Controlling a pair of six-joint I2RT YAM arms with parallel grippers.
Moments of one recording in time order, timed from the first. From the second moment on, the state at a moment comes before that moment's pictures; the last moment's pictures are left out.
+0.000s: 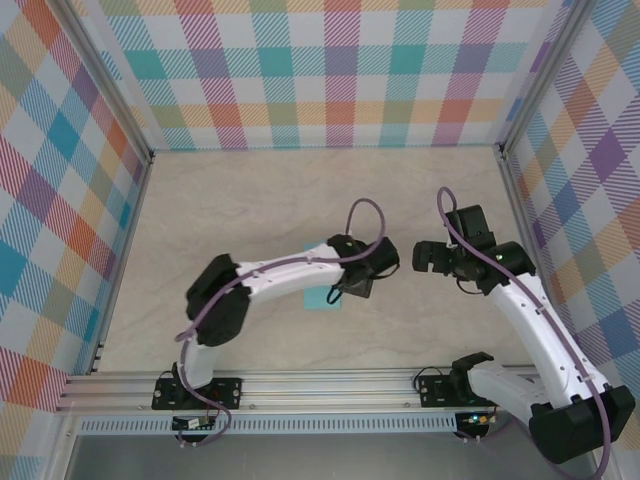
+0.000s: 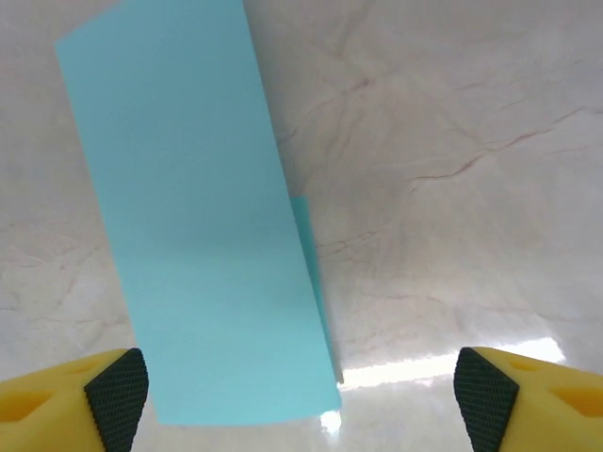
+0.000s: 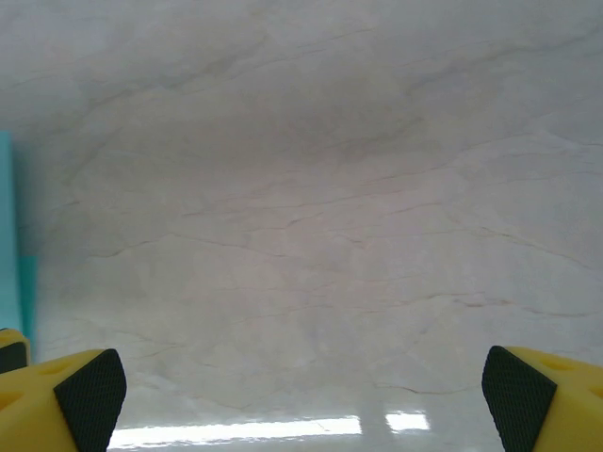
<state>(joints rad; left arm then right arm) -1.05 1.95 1.61 -1.02 -0.38 -0.79 0.33 1.01 1.03 -1.03 0.11 0.37</state>
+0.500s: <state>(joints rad) -0.60 1.42 0.79 -0.29 0.12 -0.82 0.46 1.52 0.98 -0.47 -0.51 0.54</state>
